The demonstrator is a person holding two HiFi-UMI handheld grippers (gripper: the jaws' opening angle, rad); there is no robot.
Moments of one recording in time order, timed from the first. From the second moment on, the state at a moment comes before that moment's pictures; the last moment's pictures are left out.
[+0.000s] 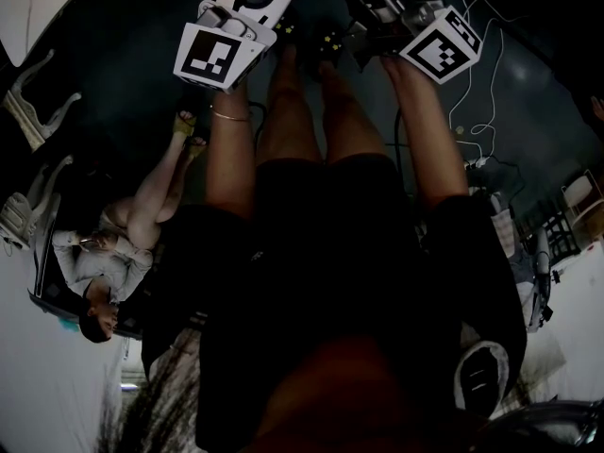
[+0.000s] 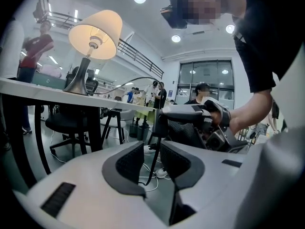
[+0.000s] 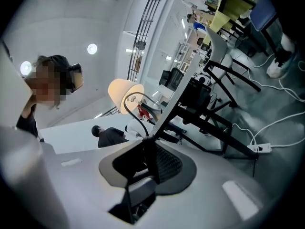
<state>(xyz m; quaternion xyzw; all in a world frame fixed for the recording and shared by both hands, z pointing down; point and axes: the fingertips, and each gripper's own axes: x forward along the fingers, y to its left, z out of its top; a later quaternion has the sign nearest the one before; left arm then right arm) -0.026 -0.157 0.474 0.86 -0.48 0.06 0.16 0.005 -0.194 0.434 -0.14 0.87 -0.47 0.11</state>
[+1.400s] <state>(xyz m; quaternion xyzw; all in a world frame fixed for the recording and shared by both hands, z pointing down) 0.001 -0.152 0.478 0.88 -0.44 0.09 0.13 0.011 -0.195 0.430 -0.13 0.83 -0.52 0.16</state>
